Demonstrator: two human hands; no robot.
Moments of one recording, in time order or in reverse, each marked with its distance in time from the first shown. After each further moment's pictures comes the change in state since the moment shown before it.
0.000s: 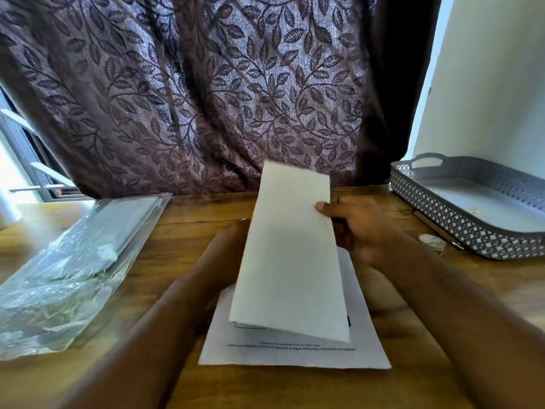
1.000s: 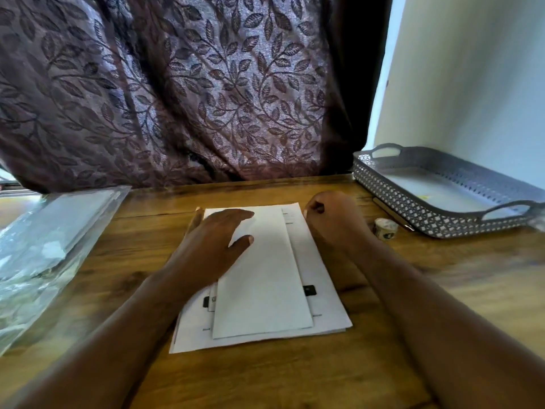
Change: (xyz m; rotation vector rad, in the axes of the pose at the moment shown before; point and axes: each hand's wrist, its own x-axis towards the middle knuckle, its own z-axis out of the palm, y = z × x) left_hand 0.009 -0.005 0.031 0.279 0.150 0.234; right_hand -0.003 0.010 -0.035 -1.295 0.391 -0.318
